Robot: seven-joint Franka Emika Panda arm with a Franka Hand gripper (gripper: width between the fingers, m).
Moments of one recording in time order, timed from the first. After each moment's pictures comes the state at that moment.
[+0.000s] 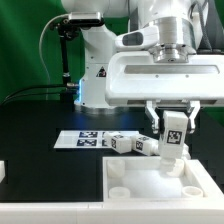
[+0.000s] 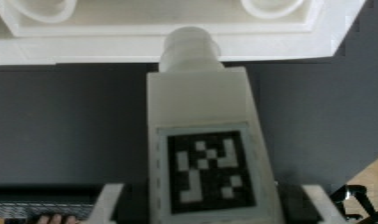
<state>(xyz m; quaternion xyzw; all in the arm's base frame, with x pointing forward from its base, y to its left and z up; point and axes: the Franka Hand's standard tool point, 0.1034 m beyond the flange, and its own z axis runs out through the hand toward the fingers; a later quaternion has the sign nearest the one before) 0.631 0.076 0.125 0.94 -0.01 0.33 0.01</state>
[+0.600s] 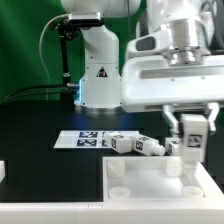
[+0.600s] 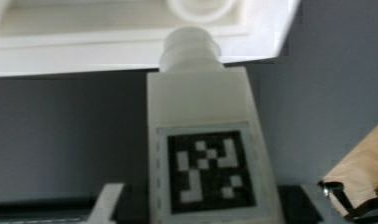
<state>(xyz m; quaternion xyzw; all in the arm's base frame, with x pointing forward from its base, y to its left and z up) 0.638 0.125 0.114 0.95 -0.03 0.32 -0.02</state>
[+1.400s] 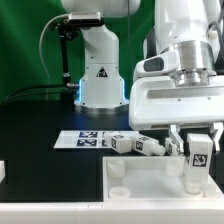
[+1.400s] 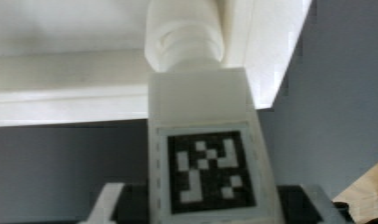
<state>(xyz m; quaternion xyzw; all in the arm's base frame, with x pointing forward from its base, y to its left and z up) 0.633 0.116 0.087 0.95 -0.02 0.32 -0.01</state>
